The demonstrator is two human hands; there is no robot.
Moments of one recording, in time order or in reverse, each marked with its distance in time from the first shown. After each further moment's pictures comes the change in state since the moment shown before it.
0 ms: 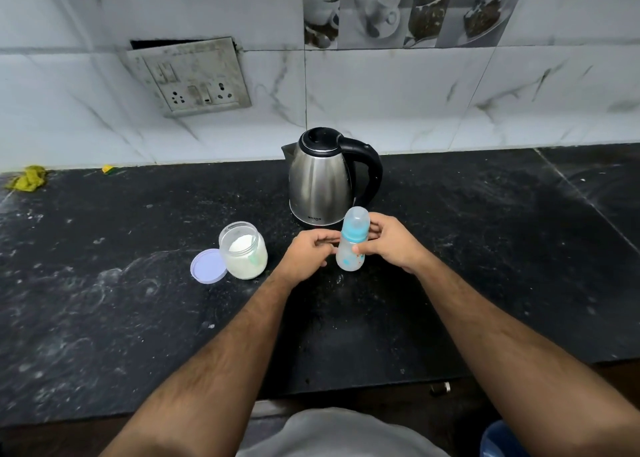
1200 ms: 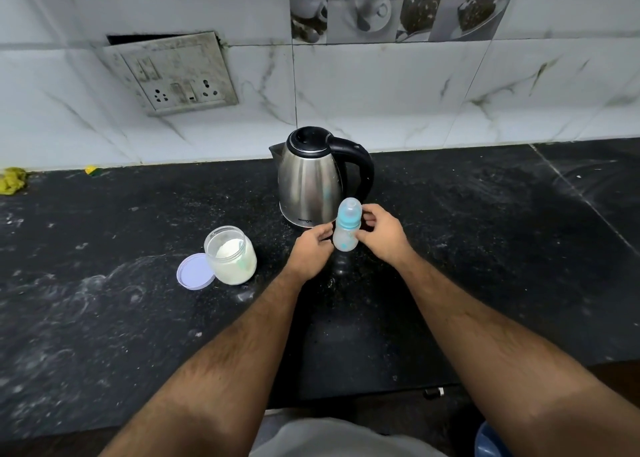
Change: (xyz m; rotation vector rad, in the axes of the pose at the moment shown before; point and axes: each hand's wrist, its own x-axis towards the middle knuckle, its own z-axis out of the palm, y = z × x) left_hand 0.034 -0.004 0.027 -0.012 0.105 -0.055; right_hand 0.037 0.027 -0.005 -0.292 0.289 0.092
